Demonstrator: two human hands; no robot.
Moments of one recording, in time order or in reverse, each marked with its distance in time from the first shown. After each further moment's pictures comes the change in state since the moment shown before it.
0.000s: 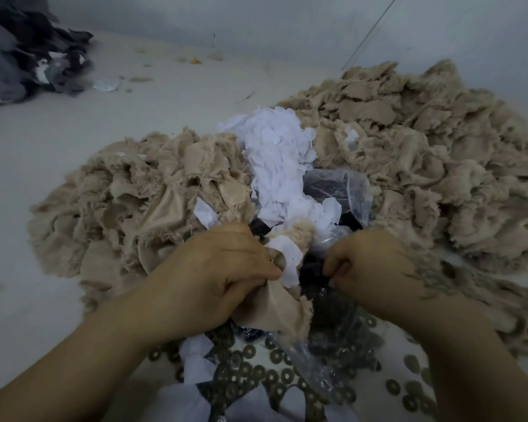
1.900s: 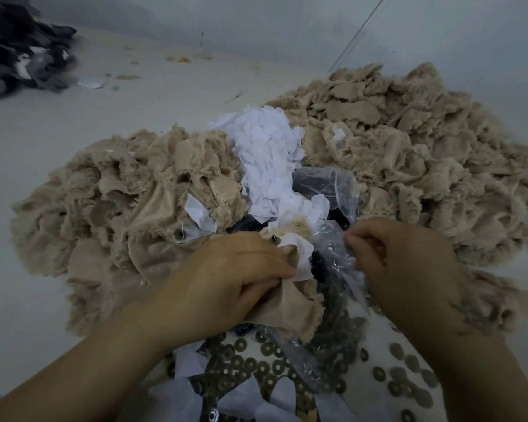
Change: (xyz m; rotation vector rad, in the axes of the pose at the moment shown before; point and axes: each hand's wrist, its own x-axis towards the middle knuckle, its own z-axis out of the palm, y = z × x) left_hand 0.006 0.014 0.019 -0.025 0.050 -0.022; right_hand -0.039 0.001 0.004 0.330 0.517 0.187
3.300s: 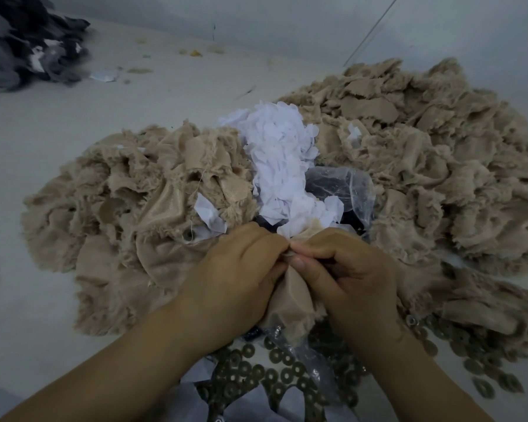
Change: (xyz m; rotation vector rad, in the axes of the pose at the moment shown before) left_hand -0.001 0.001 0.019 0.241 0.205 -0.153; right_hand -0.004 -0.015 0.066 0.686 0.165 -0.386
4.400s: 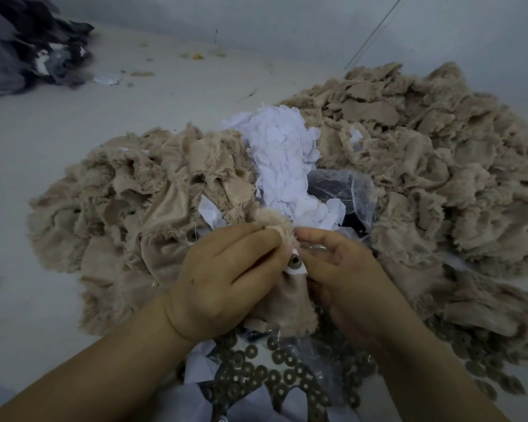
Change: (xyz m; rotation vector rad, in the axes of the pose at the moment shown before) left_hand -0.004 -0.022 0.001 0.139 0.218 0.335; right_hand 0.013 -0.009 0.002 0.660 -0.129 0.953
